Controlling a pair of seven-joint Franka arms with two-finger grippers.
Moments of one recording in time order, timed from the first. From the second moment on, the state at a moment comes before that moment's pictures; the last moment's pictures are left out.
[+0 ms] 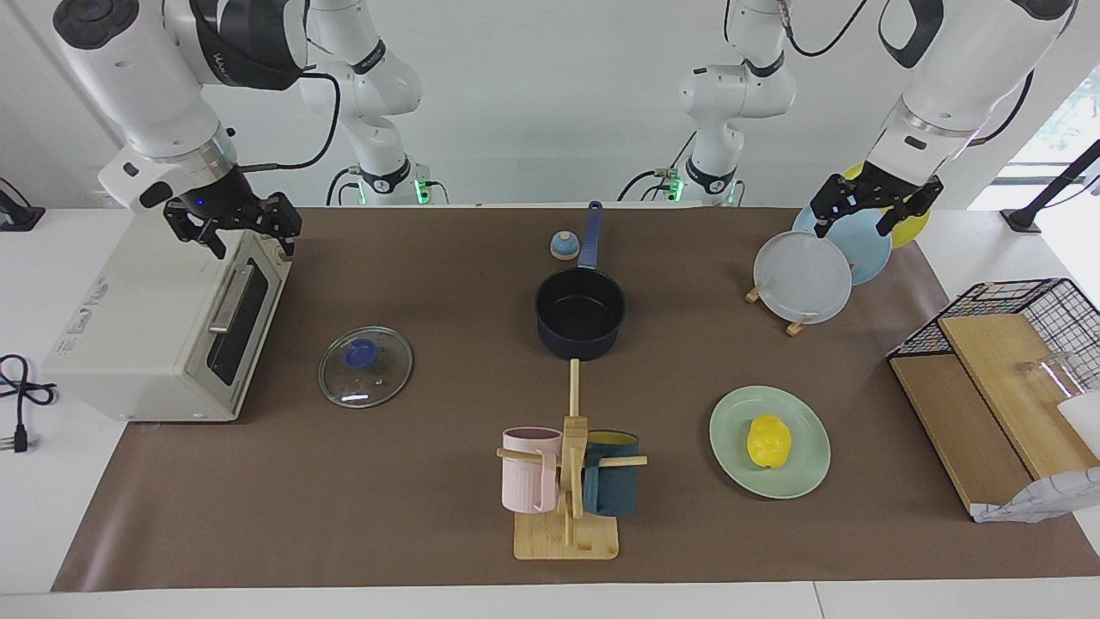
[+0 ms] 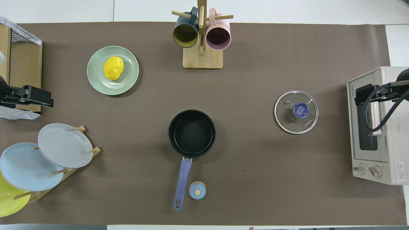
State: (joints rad) left arm -0.10 -0.03 0.00 -1.60 0.00 1.54 -0.03; right arm -0.01 0.01 -0.03 -1.64 -0.04 1.59 -0.11
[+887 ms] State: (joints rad) left arm -0.10 -0.02 0.00 -1.62 -0.01 1.60 -0.02; right arm -0.01 0.01 -0.03 -1.64 -0.04 1.58 -0.11
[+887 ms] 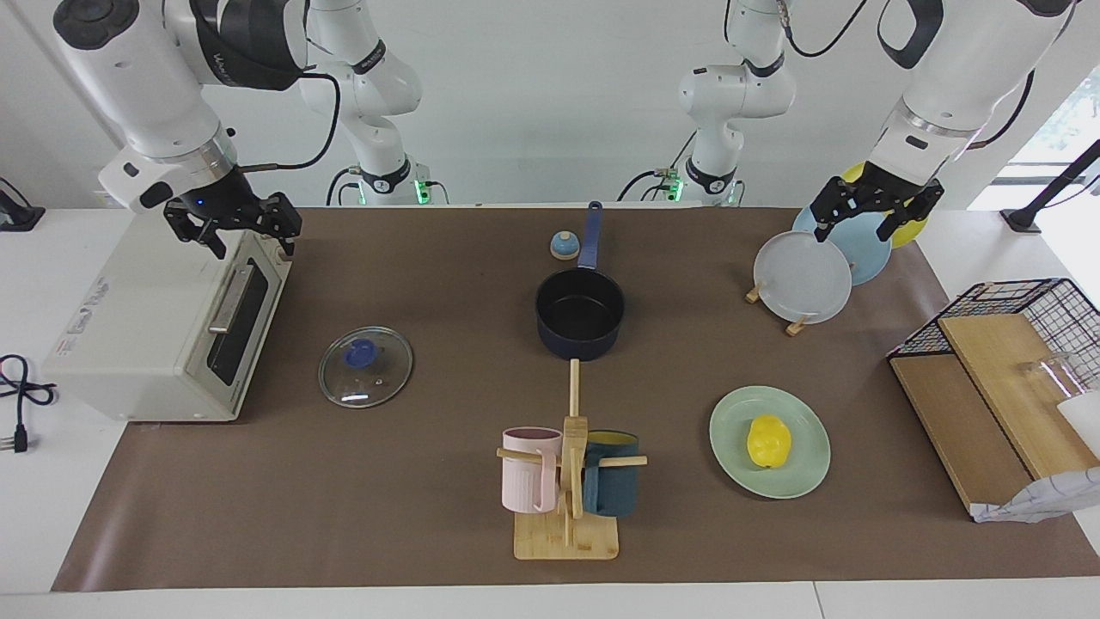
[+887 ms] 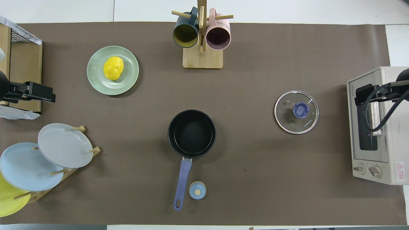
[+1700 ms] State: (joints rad) left arm -0.09 0.64 -0.05 -1.27 -0.05 1.89 0.12; right arm 0.11 0.05 -0.01 -1.85 0.02 1.90 -0.19
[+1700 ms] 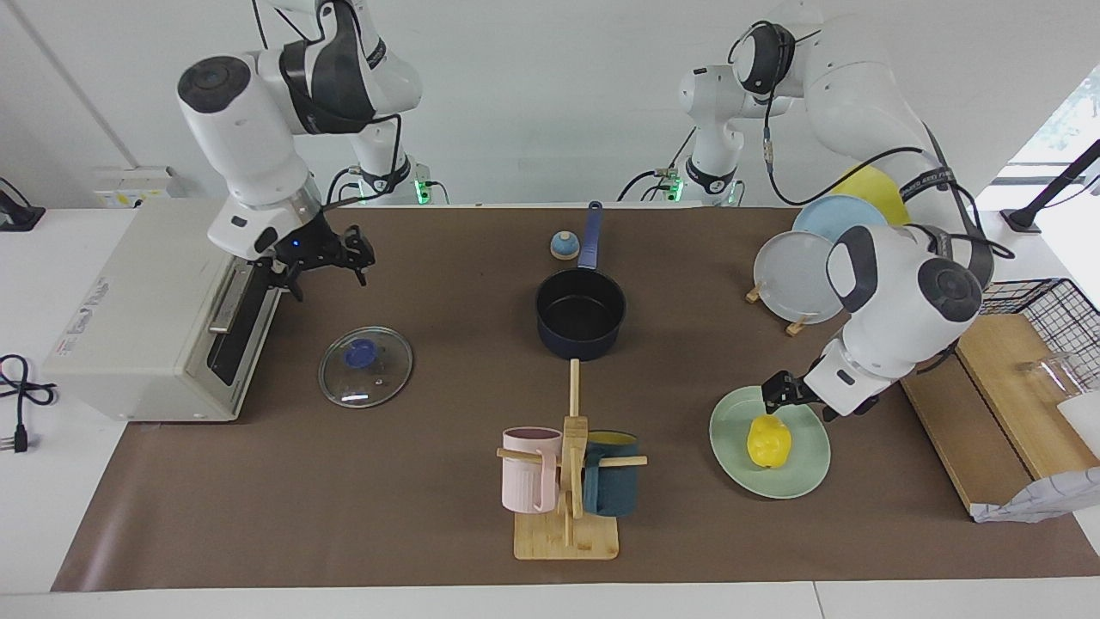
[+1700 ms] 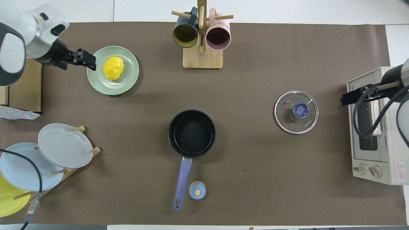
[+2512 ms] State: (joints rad) left arm -0.12 0.69 -0.06 -1.29 0.01 2.03 0.15; right arm 0.09 0.17 -0.02 -2.10 0.02 2.28 -0.20
